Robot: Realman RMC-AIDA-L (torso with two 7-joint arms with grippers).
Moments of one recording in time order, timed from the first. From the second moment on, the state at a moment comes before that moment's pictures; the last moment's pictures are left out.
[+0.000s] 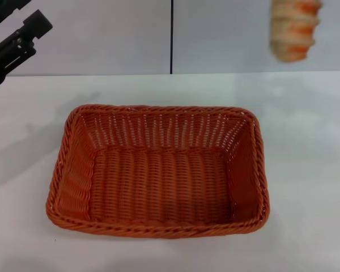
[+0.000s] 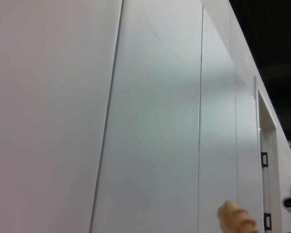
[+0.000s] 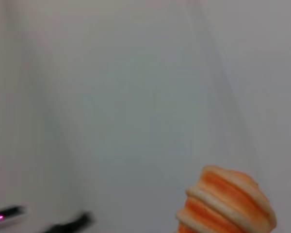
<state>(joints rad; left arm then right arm) -0.33 -2.05 0.63 0.65 1.35 1.88 -1.21 0.55 2.00 -0.65 -0.97 -1.60 -1.76 1.78</state>
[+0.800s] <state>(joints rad) -0.35 -2.05 0.64 0.65 1.35 1.87 -1.21 0.70 2.03 -0.98 -0.78 -1.74 -1.73 1.66</state>
